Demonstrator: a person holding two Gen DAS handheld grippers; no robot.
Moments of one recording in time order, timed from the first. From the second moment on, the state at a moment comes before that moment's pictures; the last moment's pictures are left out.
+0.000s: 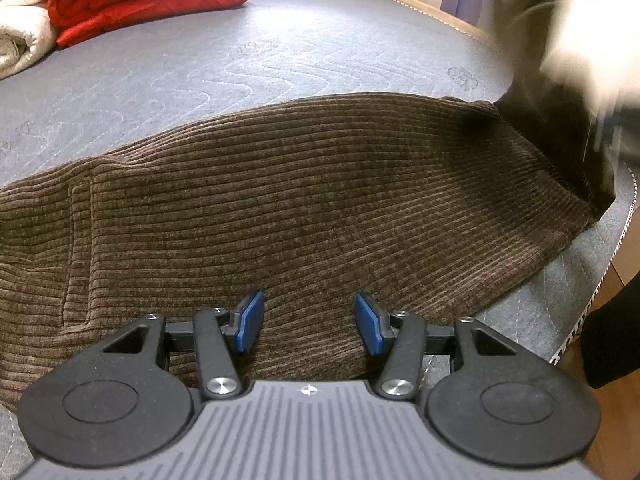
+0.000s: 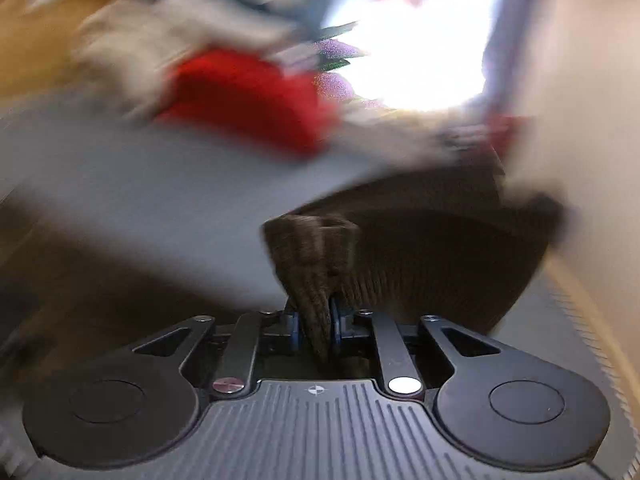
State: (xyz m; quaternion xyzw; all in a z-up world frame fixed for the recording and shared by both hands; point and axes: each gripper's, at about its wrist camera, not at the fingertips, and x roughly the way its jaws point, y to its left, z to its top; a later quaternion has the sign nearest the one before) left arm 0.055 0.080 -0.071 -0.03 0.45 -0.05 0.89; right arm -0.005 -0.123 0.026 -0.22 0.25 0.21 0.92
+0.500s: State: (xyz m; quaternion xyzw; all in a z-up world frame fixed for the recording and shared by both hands) left arm 0.058 0.082 -0.069 -0.03 0.45 -0.06 0.89; right arm -0.049 -0.093 0.016 -0.18 0.32 0.40 0.84
